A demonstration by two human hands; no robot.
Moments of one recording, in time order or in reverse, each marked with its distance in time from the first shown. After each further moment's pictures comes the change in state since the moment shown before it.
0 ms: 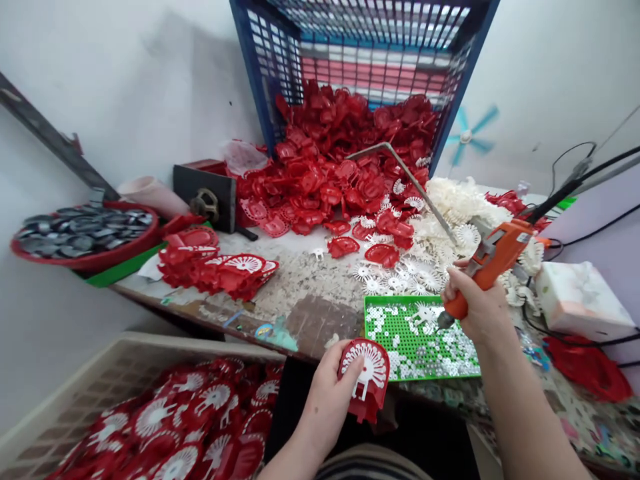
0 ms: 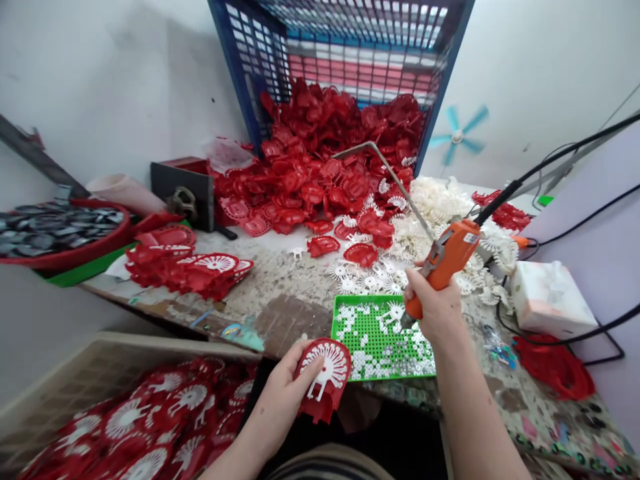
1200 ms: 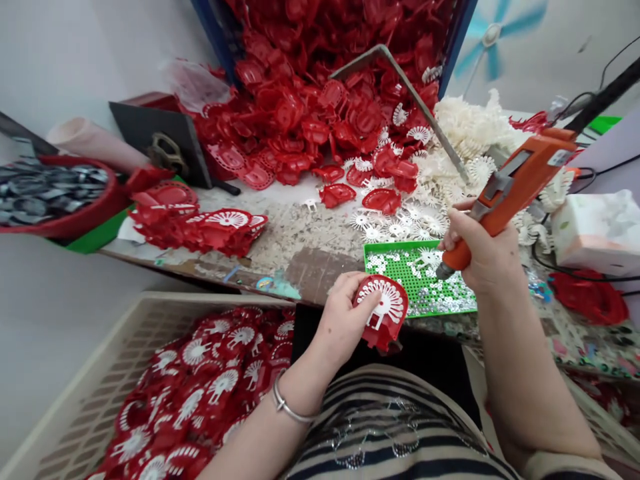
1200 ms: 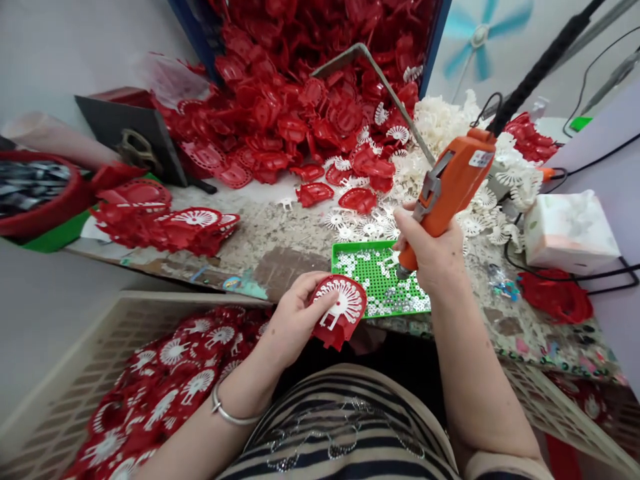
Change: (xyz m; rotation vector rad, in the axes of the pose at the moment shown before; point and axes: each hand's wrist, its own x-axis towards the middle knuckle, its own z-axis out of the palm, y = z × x) left_hand 0.015 0.033 0.011 0.126 -0.102 0.076; right_hand -0.013 0.003 0.006 -0.096 -0.036 -0.052
